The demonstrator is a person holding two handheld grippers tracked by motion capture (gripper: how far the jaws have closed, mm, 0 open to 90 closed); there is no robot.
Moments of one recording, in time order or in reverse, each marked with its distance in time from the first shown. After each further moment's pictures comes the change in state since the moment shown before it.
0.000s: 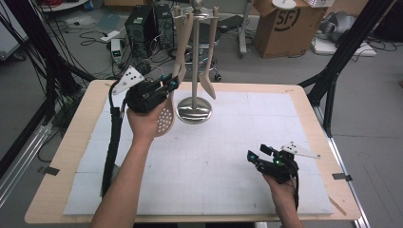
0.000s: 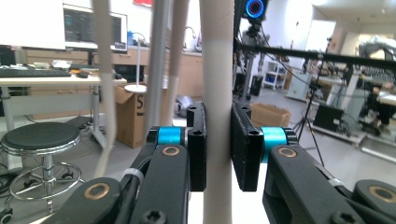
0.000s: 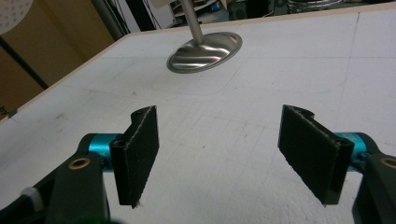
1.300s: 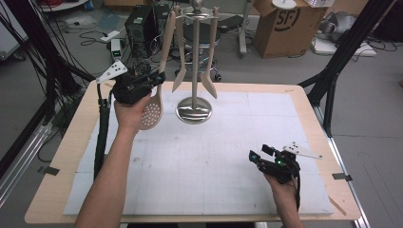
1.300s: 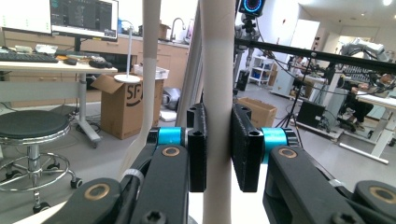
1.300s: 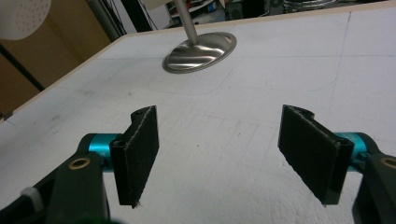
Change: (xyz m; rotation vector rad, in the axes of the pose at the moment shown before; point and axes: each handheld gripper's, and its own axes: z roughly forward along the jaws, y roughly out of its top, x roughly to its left) left arm 0.057 -0.005 -0.003 0.040 -0.072 -0.052; right arm -0.003 -0.001 -0.003 -0.001 -0.015 0.012
